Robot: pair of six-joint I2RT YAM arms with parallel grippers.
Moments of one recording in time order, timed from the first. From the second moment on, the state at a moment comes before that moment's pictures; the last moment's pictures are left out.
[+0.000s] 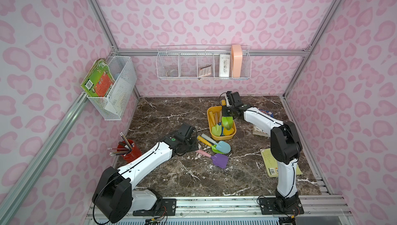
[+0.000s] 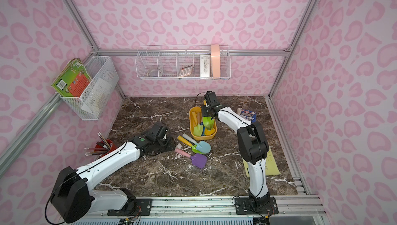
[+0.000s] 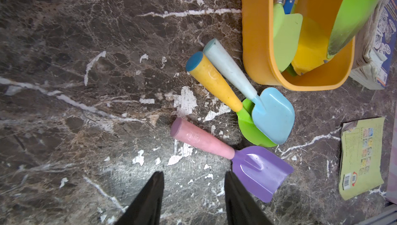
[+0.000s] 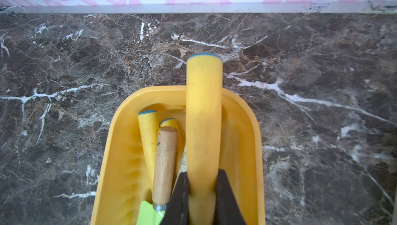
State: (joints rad) left arm -0.59 1.32 0.91 -0.60 0.01 -0.76; right arm 0.50 2.06 1.65 -0.39 0.05 0.31
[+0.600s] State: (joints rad) left arm -0.58 1.31 0.89 -0.59 0.01 -0.76; right arm 0.50 2.13 1.69 -0.42 0.05 0.32
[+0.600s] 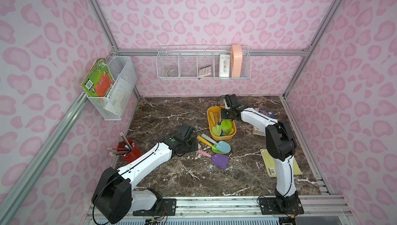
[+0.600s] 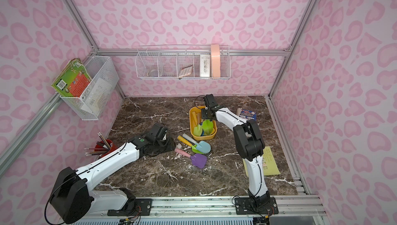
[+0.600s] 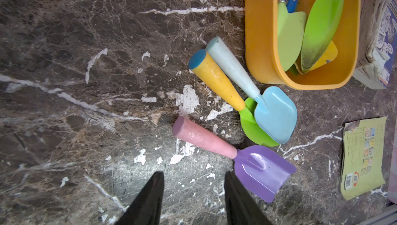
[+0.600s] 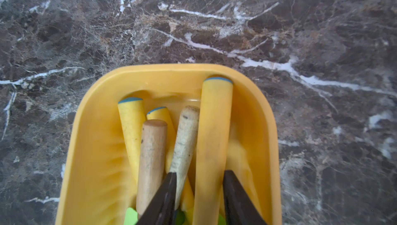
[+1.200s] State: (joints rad) left arm -0.58 1.26 0.92 -0.62 0.01 -0.75; right arm 0.52 1.74 1.32 -0.31 0.02 0.32
